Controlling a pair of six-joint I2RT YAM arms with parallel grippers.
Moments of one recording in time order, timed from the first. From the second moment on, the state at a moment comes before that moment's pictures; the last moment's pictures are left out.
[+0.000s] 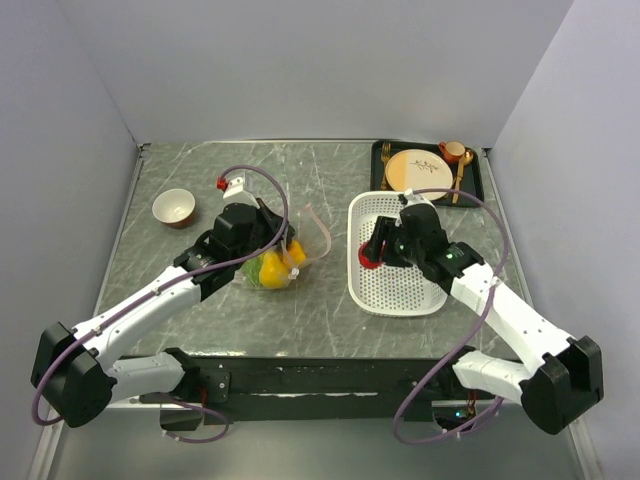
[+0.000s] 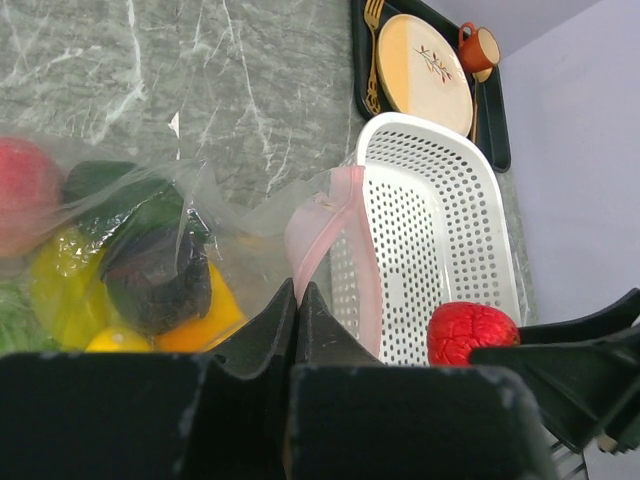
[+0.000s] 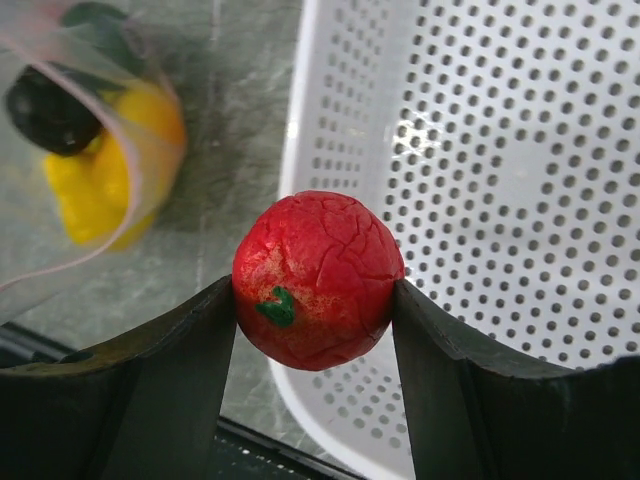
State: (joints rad) left arm -0.67 1.15 0.87 -0.06 -0.26 -0.77; right arm 0.48 1.10 0.86 -0.48 0.00 0.56
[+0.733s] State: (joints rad) left arm -0.67 1.15 0.87 -0.04 -0.22 -0.78; right arm 0.66 1.14 0.97 -0.30 -0.17 0.61
